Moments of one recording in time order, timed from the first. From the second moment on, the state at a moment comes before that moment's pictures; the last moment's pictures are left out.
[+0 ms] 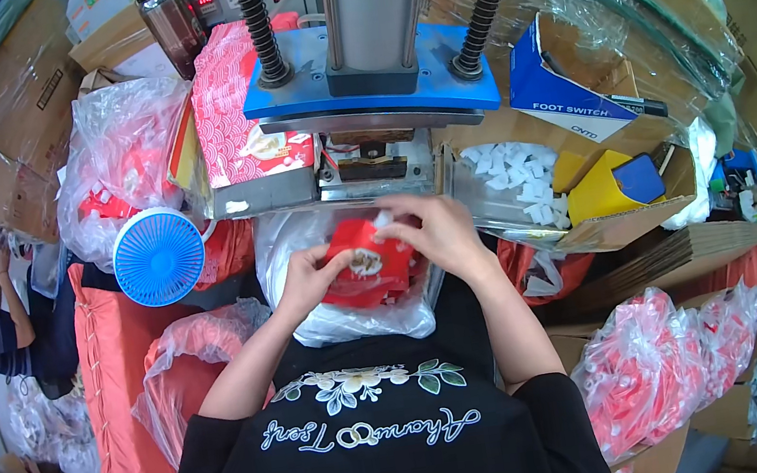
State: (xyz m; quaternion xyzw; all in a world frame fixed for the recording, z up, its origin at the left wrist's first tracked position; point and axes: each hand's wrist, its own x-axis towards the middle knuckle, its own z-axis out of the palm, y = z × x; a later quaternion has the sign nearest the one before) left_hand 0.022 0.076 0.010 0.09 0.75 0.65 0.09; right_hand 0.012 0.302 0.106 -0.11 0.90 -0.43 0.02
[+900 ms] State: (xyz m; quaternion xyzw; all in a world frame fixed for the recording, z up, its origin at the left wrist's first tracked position) left_hand -0.029 -0.002 0.034 0.11 0.92 0.28 -0.25; right_hand 0.002 0.401 0.057 0.05 0.90 -0.40 -0.20
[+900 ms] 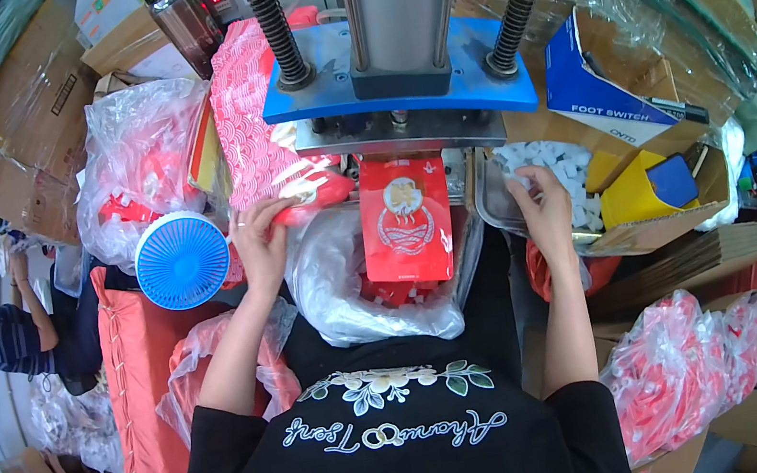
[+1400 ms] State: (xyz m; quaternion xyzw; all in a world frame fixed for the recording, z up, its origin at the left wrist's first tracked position) left_hand 0.032 0.071 0.013 0.13 0.74 0.66 0.10; right_hand 0.009 0.302 0.101 -0.20 0.89 -0.41 -0.03
